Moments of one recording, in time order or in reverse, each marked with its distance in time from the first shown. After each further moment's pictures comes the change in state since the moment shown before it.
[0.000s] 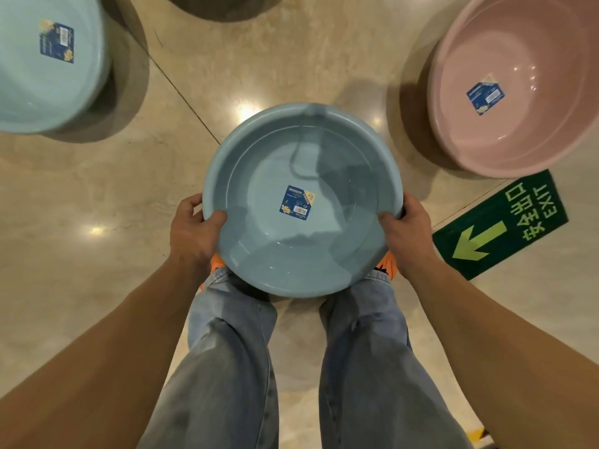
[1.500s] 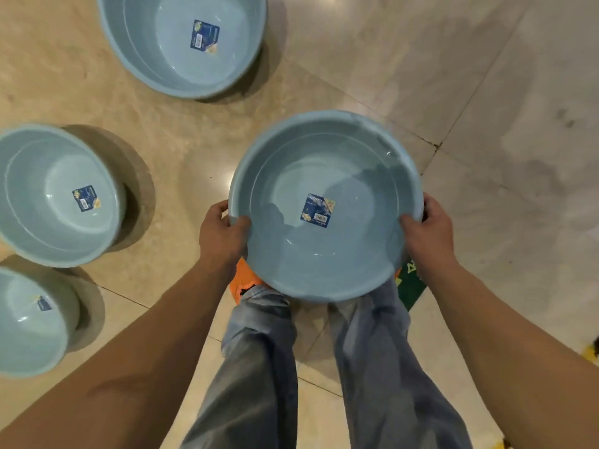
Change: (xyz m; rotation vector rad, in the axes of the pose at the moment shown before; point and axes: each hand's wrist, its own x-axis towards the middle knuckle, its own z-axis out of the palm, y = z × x) left_hand -0.112 0.291 0.369 0.476 -0.160 0.284; right_hand 0.171 -0.086 -0.342 0.345 0.270 0.178
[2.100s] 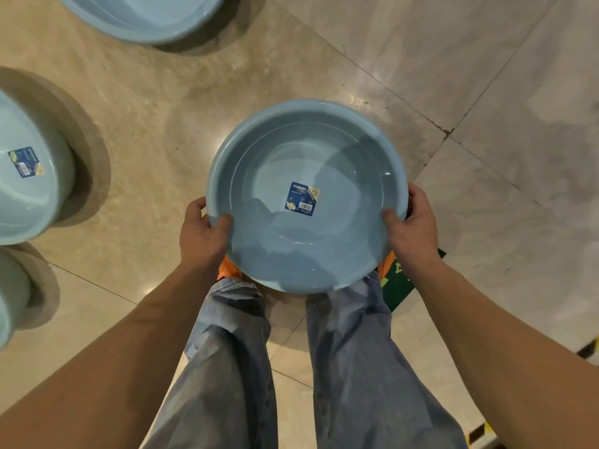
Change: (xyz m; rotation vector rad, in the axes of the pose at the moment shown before) left_hand 0.038 -0.062 0.051 0.024 0.070 -0.094; right_hand 0.062 0.043 0.018 -0.092 -0.123 0.000
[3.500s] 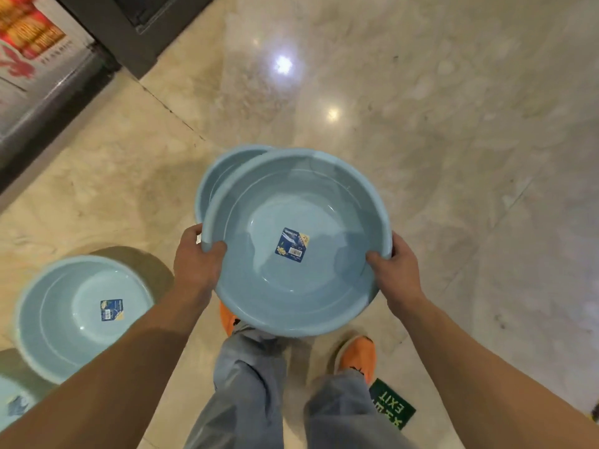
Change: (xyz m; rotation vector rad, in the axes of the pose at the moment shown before) left_hand 0.073 0.341 -0.201 -0.214 0.039 0.111; right_hand 0.002 -0.414 0.043 0.048 -0.028 -0.210
